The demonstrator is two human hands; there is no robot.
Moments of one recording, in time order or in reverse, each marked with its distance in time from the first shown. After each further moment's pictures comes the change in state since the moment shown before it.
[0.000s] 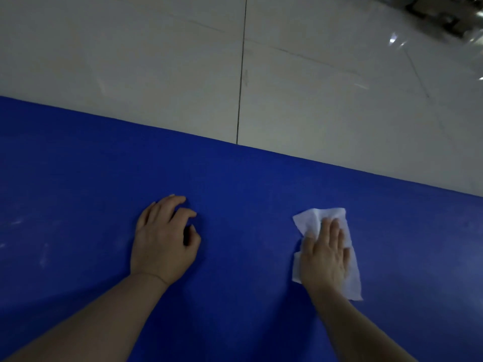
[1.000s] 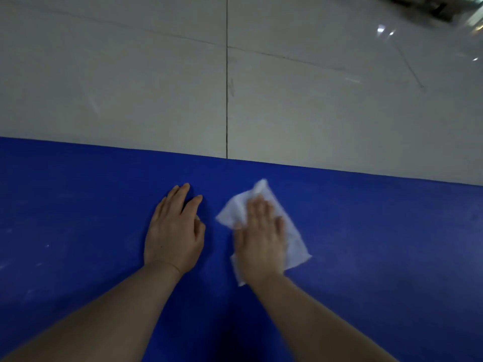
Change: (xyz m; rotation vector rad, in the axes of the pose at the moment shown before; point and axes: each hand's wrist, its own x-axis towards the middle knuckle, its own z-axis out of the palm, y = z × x) left_hand 0.056 0.017 0.016 -0.010 -0.125 -0.033; right_hand 0.006 -0.099 0.026 -0.073 0.088 -0.383
